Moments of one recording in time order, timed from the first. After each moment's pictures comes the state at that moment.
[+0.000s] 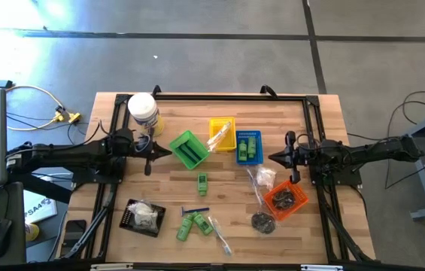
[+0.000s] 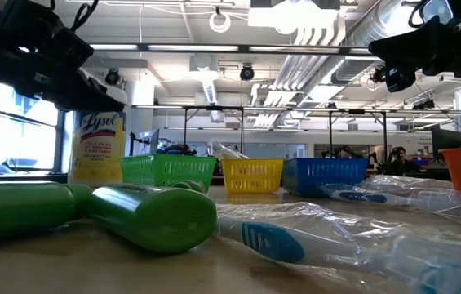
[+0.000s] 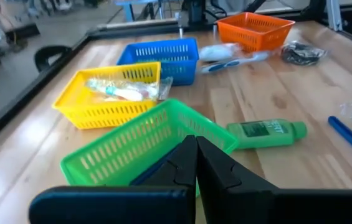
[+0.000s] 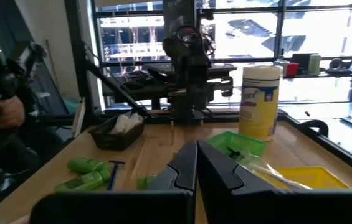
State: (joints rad) left arm 0.27 0.55 0.12 0.20 0.21 0.17; right arm 0.08 0.39 0.05 0.42 0.06 0.03
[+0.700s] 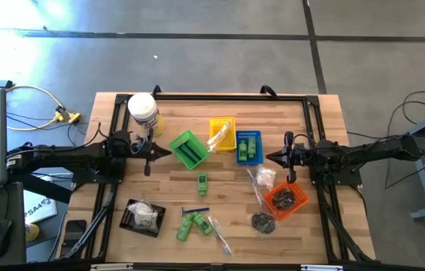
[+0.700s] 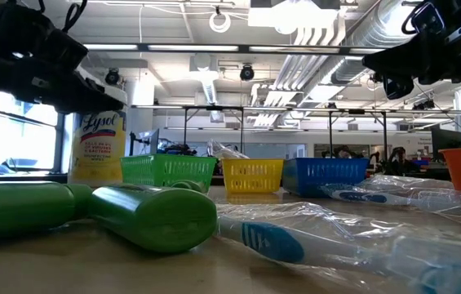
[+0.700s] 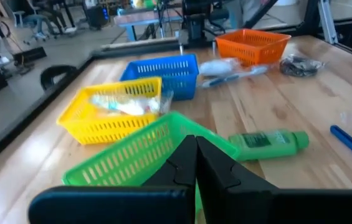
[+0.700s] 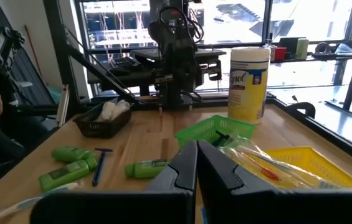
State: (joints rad) left arm 0.27 0.54 0.05 0.35 0.22 0.17; right arm 0.08 0.46 0.05 0.43 0.11 0.05
